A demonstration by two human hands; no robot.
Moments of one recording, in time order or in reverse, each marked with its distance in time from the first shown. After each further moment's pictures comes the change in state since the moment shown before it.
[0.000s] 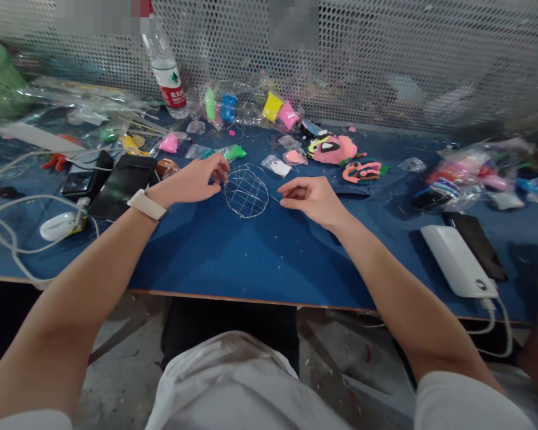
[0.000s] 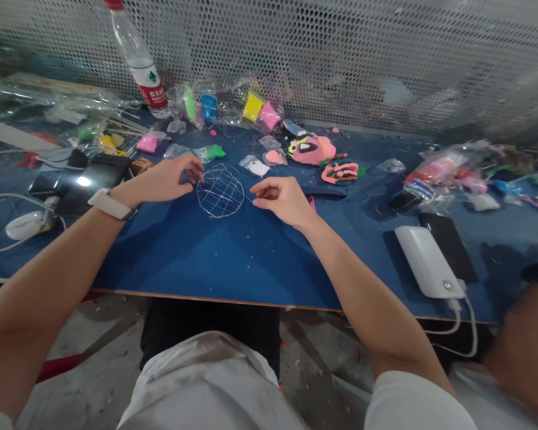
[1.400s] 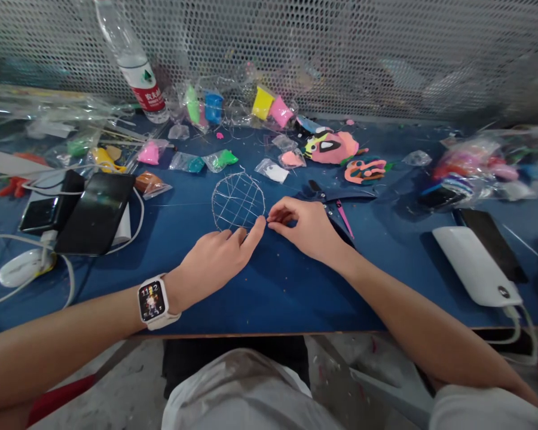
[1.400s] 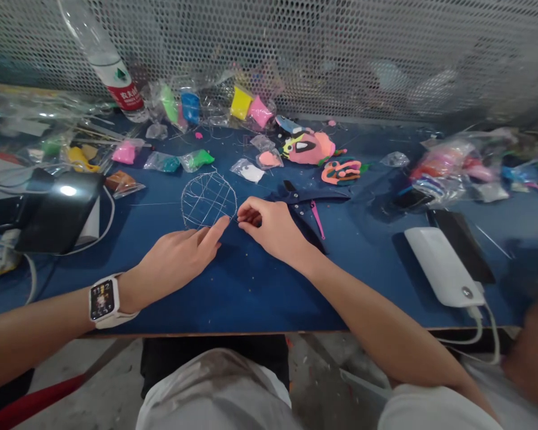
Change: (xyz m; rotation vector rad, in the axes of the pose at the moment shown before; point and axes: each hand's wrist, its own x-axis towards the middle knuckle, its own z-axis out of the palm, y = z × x) left_hand -0.053 0.093 0.071 0.678 0.100 0.295; right_hand -0.022 -0.020 0.034 -0.233 0.025 -0.057
